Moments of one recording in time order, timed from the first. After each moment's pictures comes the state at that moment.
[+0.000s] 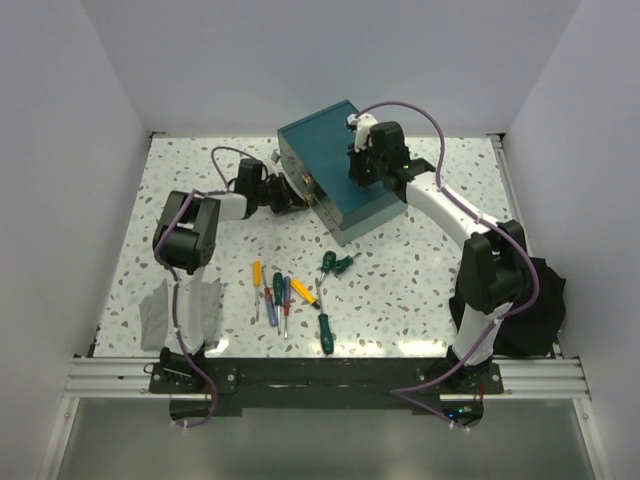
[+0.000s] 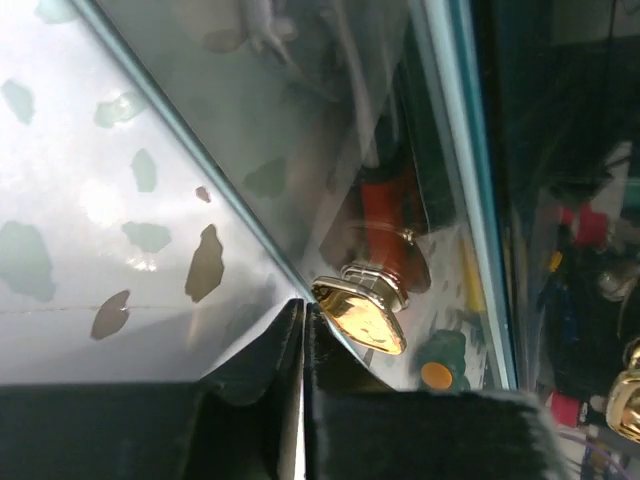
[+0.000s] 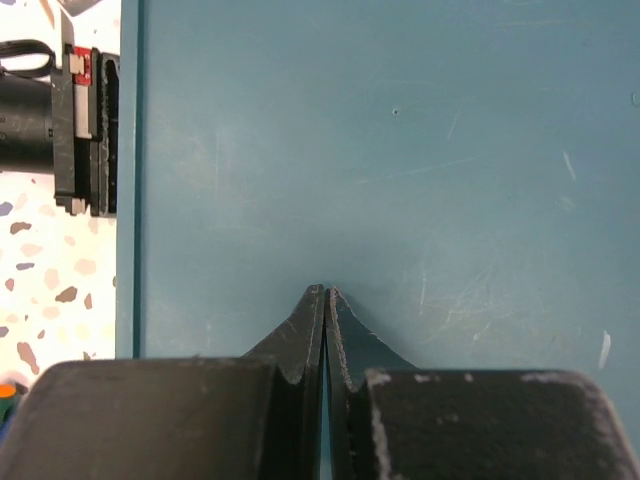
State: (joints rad) left arm -0.24 2.22 1.36 0.22 0.64 -0.73; right arm 0.44 1.84 1.55 -0.30 -0.09 0.00
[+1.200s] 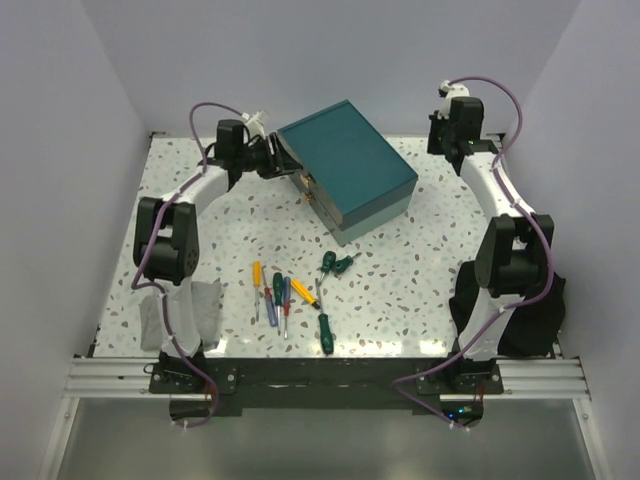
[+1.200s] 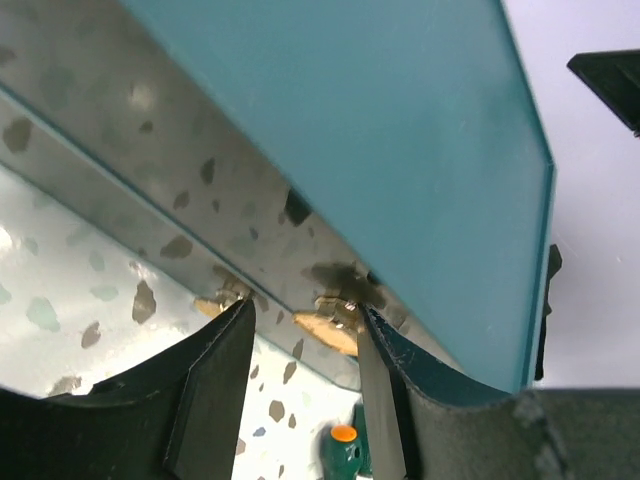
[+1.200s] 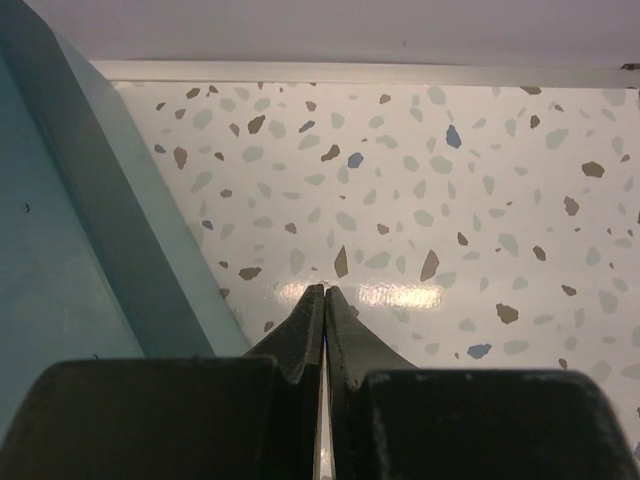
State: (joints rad) left arm -0.18 2.06 1.57 -0.04 0.70 -0.56; right arm 0.05 1.91 1.69 -0.29 0.02 0.04
